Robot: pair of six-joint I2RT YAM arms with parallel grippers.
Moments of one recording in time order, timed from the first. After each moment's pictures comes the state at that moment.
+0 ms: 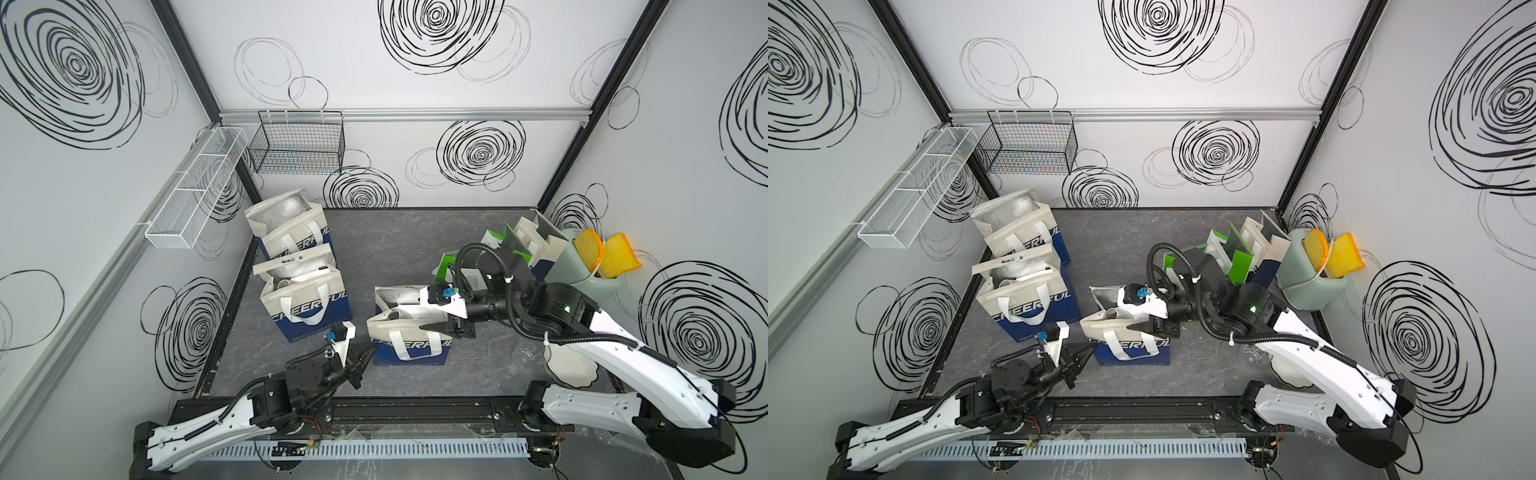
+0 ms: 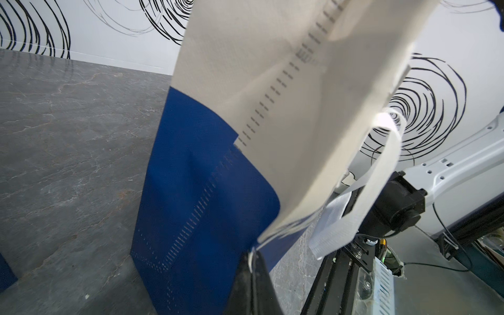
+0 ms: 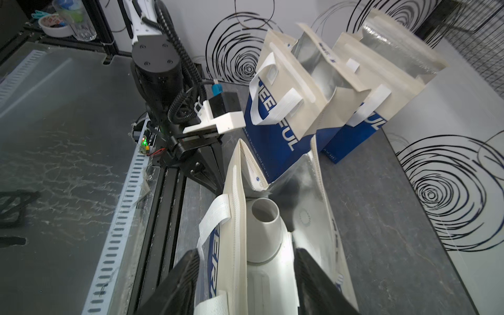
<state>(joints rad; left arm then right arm) -1.13 0.15 0.07 -0.07 -0.25 -0.50 0.97 1.10 1.30 -0.82 -0.39 -0.48</state>
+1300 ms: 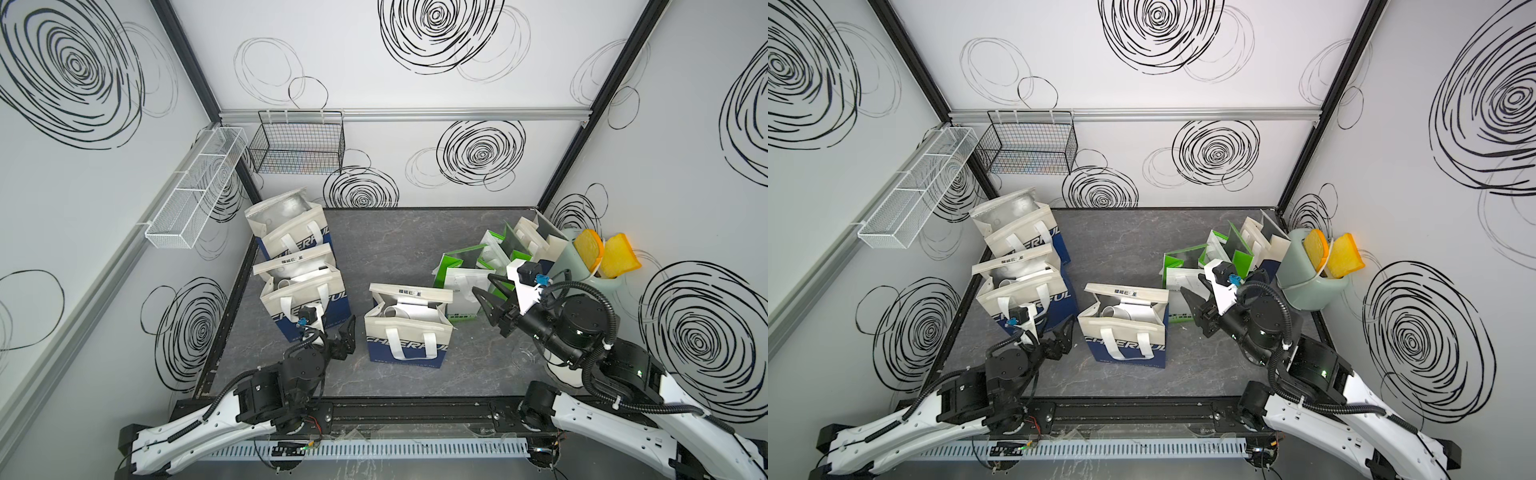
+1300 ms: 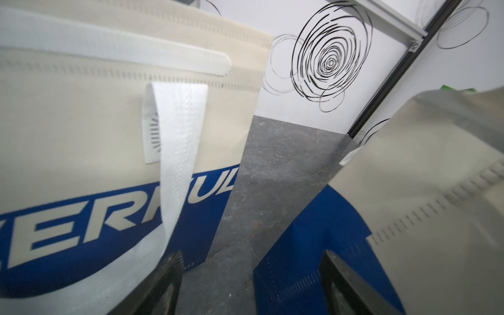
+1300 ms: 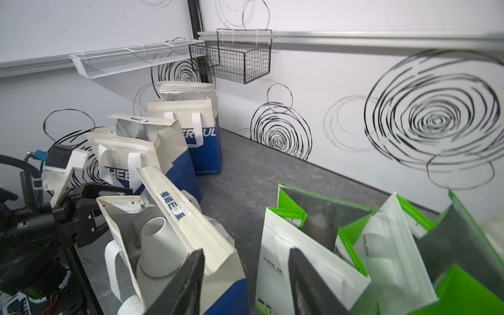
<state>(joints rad) -1.11 0.27 0.30 -0.38 -0.82 -0.62 0.99 0.59 0.95 -0.57 0.30 0.18</state>
